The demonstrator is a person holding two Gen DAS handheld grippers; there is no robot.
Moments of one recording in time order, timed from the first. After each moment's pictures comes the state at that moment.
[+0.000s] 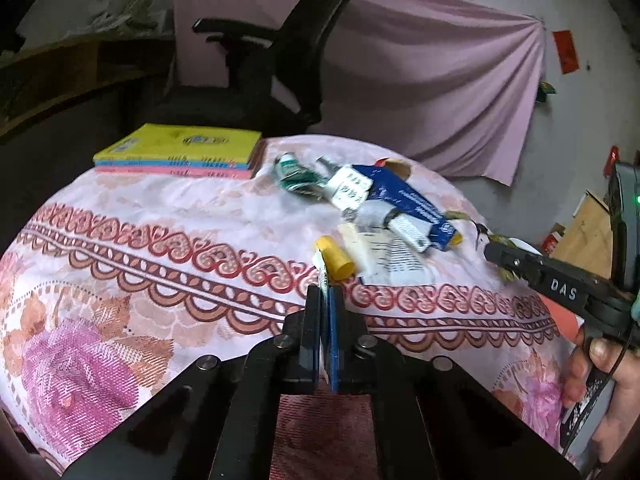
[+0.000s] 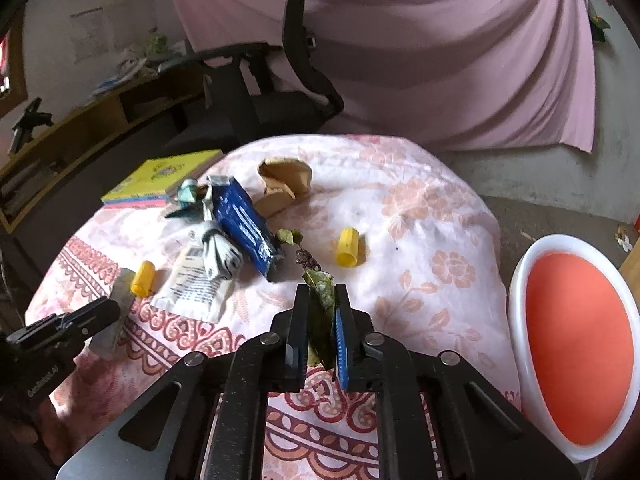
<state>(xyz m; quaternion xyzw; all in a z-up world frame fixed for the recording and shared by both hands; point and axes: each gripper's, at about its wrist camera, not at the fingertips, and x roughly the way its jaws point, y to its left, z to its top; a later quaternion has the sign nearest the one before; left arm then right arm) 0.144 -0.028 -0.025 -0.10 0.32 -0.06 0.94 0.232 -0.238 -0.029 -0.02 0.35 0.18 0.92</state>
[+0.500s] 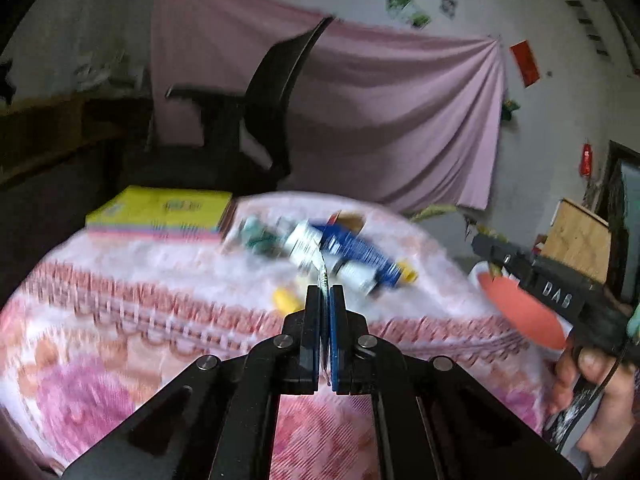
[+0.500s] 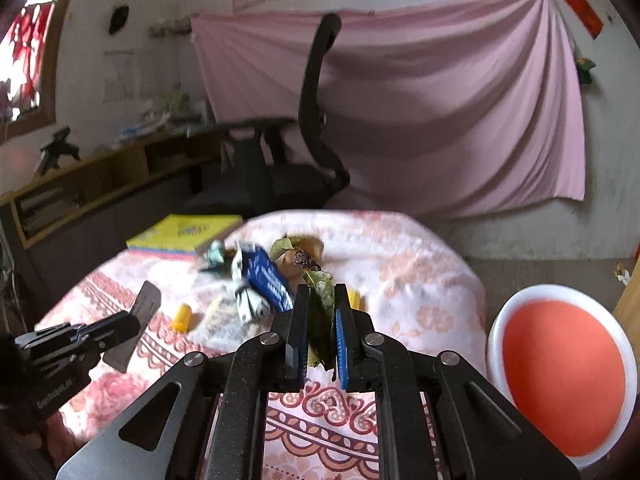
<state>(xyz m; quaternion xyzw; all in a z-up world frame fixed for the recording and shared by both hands) 0.117 -0.052 0.008 -0.07 0.21 -0.09 0.97 0.186 -0.252 0.003 0.00 0.21 0.19 0.96</state>
